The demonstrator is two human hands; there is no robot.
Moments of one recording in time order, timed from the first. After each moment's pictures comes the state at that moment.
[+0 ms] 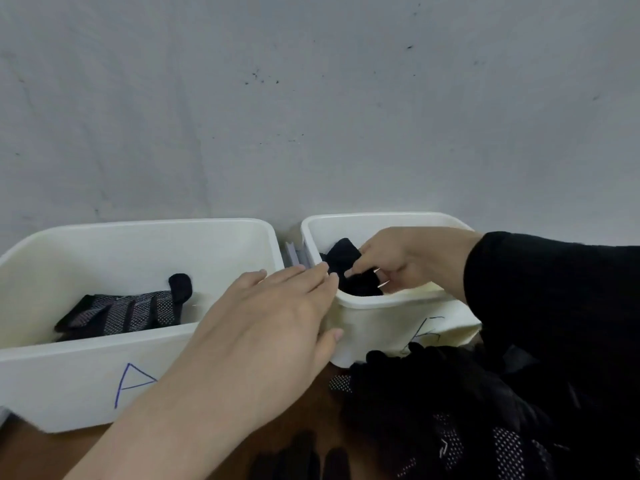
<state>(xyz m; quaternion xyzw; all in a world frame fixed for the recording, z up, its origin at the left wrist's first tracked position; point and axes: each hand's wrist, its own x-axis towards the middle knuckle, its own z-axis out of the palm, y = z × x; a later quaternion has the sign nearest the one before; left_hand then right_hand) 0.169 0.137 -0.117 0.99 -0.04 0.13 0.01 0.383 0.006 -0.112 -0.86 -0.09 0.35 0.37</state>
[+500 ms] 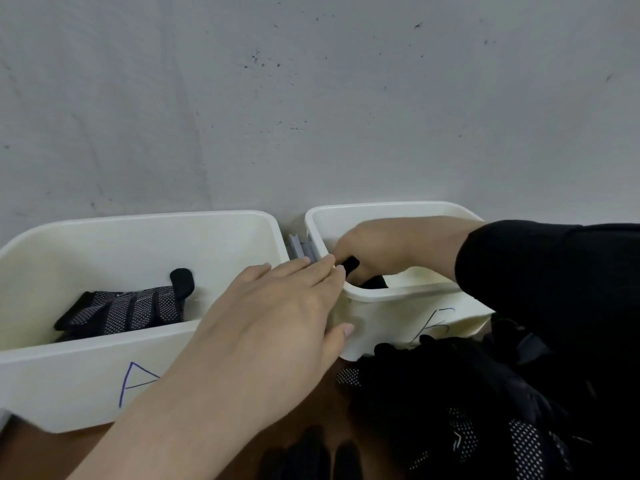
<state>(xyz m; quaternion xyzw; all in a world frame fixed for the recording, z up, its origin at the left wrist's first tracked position) 0.171 0.143 -0.123 0.99 -0.05 0.14 0.01 0.367 0.026 -0.094 -0.86 -0.47 0.10 -0.14</state>
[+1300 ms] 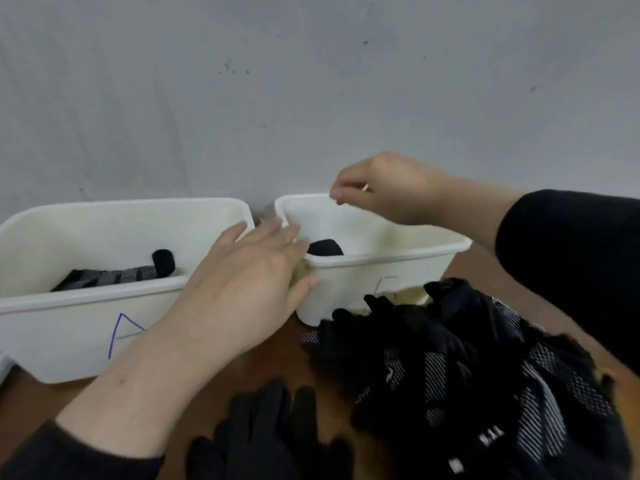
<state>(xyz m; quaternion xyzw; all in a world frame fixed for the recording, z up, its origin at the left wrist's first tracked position) 0.163 0.120 -0.111 0.98 -0.04 0.18 0.03 0.312 -0.047 -0.027 -0.90 -0.43 -0.07 0.06</state>
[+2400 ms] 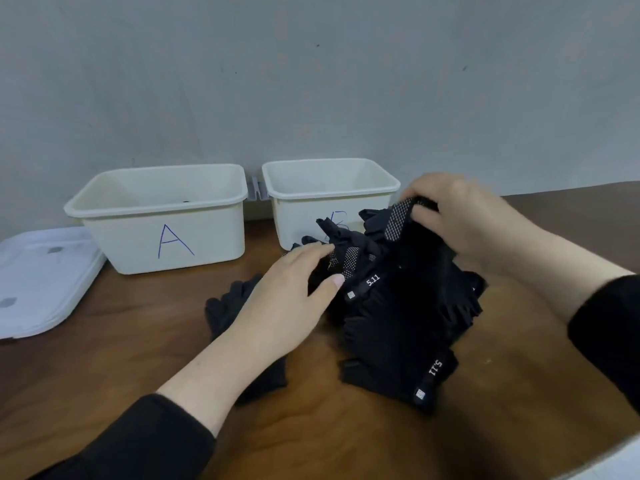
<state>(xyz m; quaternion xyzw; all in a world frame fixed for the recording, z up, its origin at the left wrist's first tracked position) 0.022 -0.024 -0.146 0.93 -0.01 0.16 0.33 0.156 -0.244 -0.059 -0.91 -0.35 -0.16 0.16</state>
